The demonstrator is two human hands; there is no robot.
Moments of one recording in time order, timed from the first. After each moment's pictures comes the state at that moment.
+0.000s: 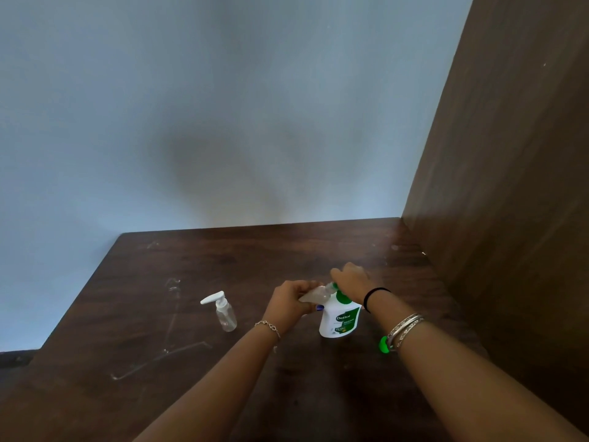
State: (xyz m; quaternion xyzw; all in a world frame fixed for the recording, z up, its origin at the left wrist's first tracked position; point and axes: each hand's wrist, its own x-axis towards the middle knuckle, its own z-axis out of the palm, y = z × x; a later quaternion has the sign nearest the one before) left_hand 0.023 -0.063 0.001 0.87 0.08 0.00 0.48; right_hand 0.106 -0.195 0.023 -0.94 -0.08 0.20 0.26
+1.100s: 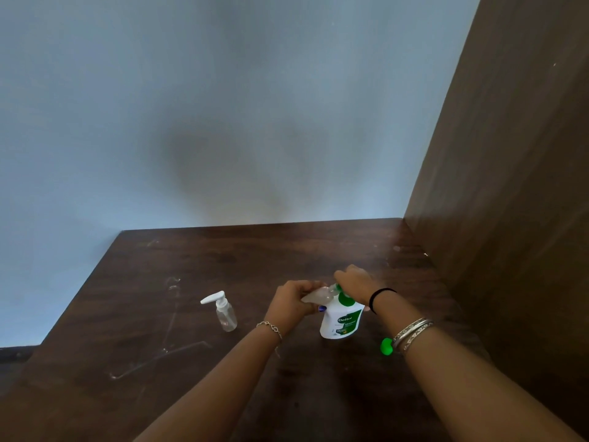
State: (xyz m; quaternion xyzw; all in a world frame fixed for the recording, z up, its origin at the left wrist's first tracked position) left_hand 0.027 -0.062 -0.002 0.87 0.07 0.00 0.49; right_hand 0.113 -0.198 0.023 -0.94 -0.10 0.23 0.24
